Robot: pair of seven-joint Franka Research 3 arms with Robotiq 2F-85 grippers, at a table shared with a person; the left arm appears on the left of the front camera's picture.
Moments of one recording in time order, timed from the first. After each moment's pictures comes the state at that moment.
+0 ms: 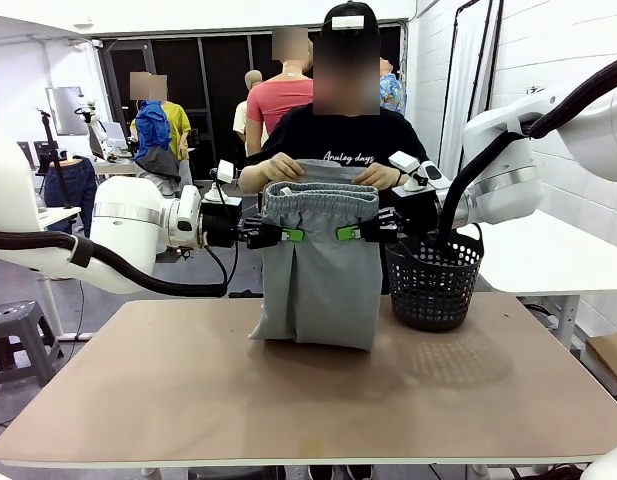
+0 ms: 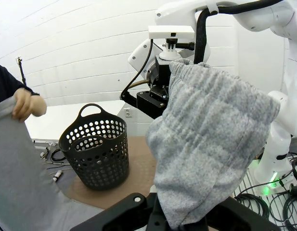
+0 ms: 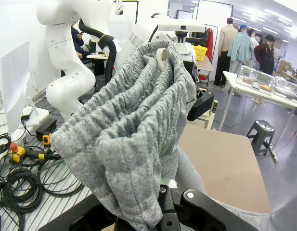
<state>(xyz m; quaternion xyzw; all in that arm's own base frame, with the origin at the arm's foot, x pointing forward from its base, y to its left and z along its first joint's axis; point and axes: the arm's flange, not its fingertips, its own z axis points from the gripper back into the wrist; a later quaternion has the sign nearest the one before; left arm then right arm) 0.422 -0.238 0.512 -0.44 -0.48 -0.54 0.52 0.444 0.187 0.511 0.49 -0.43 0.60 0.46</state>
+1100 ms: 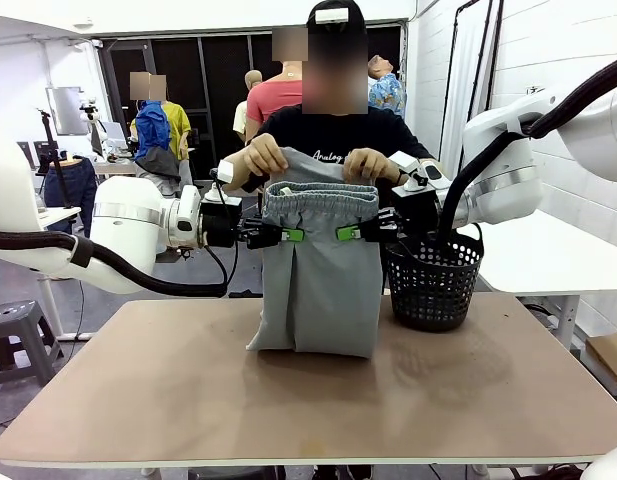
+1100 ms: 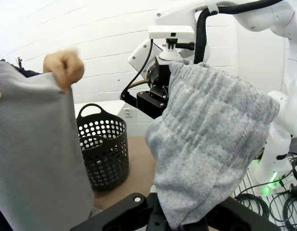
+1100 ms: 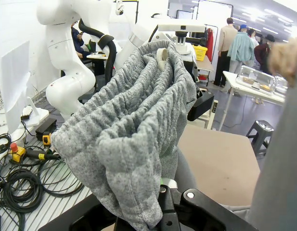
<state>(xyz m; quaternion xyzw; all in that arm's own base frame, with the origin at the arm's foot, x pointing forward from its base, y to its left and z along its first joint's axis) 0.422 -0.238 0.512 -0.44 -0.48 -0.54 0.52 0.444 0.187 0.511 0.49 -0.43 0.60 0.46</state>
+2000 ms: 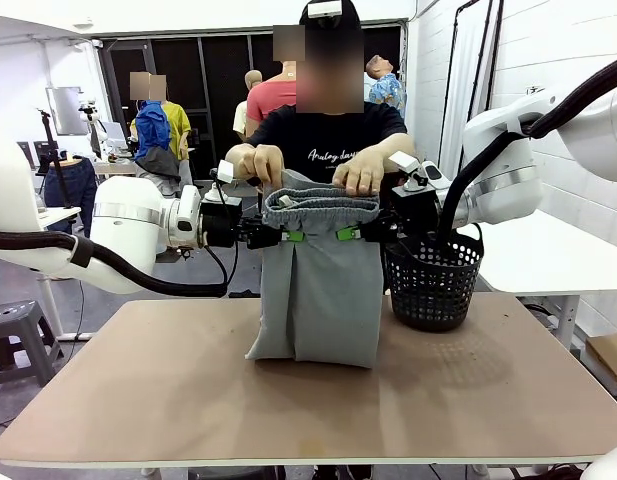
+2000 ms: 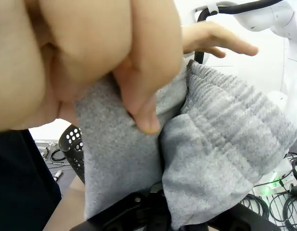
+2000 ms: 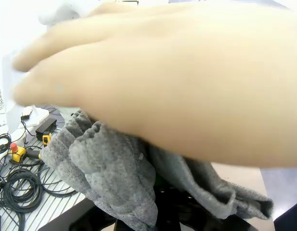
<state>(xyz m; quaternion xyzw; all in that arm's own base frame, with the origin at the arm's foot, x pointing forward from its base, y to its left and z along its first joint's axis) 0.422 -0.239 0.512 -0.44 -0.48 -0.54 0.52 0.444 0.187 0.511 0.49 -0.43 0.60 0.46</state>
